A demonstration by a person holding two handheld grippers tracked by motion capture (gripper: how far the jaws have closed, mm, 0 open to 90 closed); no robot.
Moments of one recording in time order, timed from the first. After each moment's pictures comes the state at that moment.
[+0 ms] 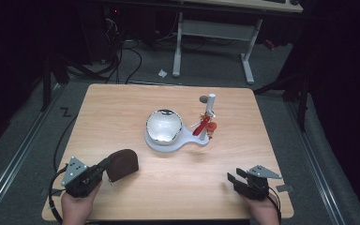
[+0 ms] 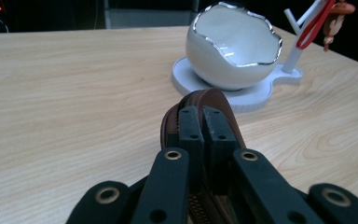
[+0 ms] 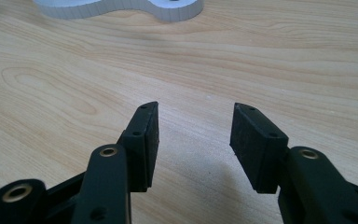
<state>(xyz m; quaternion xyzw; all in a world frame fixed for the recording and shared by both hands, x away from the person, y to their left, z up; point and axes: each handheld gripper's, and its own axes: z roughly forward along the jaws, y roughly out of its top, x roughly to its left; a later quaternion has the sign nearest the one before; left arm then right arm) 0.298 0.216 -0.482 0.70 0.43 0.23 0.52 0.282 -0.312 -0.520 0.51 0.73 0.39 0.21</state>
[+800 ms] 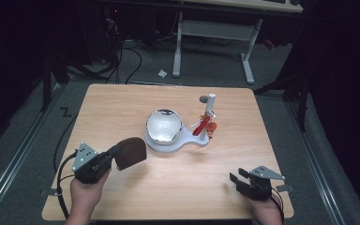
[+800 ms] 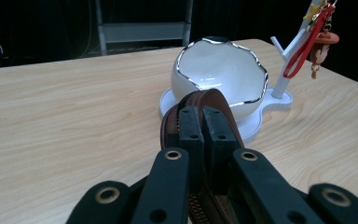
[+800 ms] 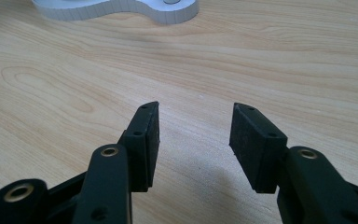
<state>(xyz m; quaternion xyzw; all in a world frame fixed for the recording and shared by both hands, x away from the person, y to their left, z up) 0.323 0.188 -0.450 0.71 0.41 0.24 0.53 0.279 -0.319 -0.518 0.51 0.73 0.39 0.22</state>
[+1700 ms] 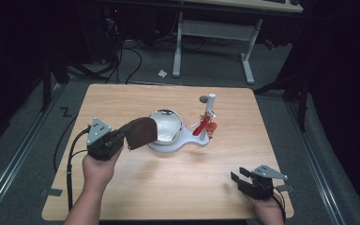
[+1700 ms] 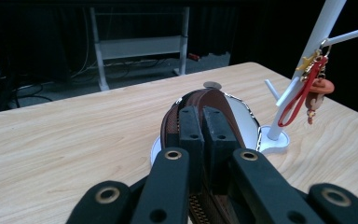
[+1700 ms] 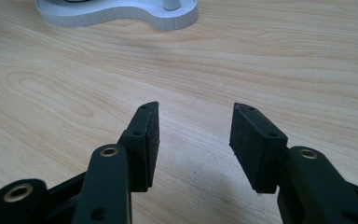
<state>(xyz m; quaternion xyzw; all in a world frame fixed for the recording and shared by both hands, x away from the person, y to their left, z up) 0.365 0.151 -0.403 0.71 0.40 0.25 0.53 0.280 -0.324 -0.517 0.50 0.73 0.41 0.21</state>
